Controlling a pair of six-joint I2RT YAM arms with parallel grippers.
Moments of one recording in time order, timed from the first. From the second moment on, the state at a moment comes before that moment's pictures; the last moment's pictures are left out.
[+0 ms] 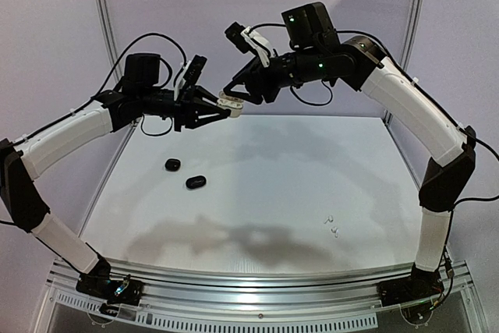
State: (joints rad) left arm -0.50 1.51 1.37 -0.19 1.05 0.29; right arm 0.90 1.96 2.36 -0.82 -0.29 -0.15
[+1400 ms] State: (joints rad) left arm -0.50 1.48 1.33 -0.12 1.12 0.28; right arm 0.86 1.96 2.31 -0.82 -0.47 -0.12
